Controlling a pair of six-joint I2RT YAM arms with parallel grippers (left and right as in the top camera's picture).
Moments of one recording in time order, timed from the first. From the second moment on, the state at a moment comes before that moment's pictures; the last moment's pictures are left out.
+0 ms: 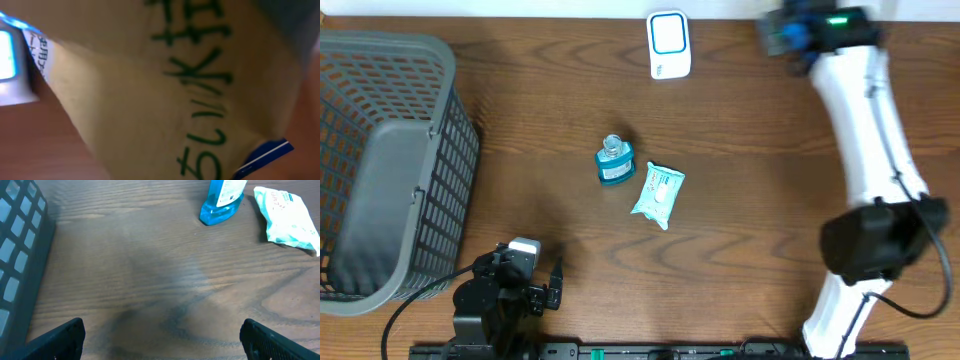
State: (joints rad) left arm -0.05 0.01 0.28 -0.87 0.13 0.14; right arm 0.08 2.04 2.15 -0.96 0.27 -0.06
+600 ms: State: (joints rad) left arm -0.05 0.01 0.28 -0.87 0.13 0.14; right arm -0.51 2.26 1.89 -1.03 0.45 0.24
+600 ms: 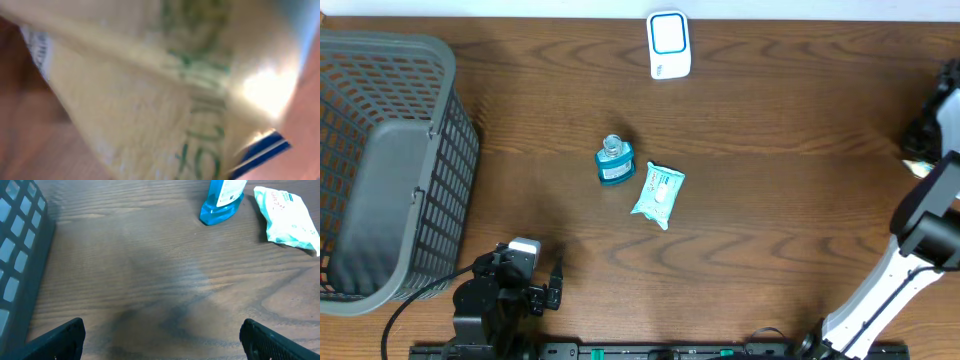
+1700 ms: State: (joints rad) left arm -0.05 0.01 0.28 -0.87 0.13 0.14; right arm 0.59 1.75 1.91 -1.09 -0.17 0.34
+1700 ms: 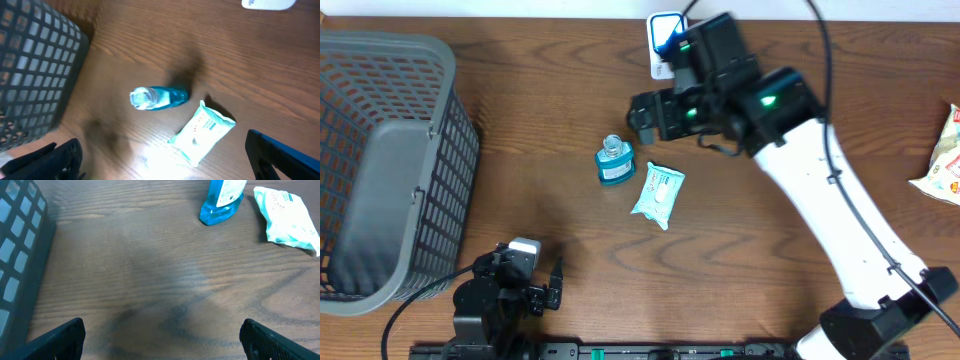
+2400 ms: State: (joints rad) left arm -0.05 0.01 0.28 -0.87 0.13 0.14; right arm 0.71 2.18 2.21 -1.22 -0.07 0.37
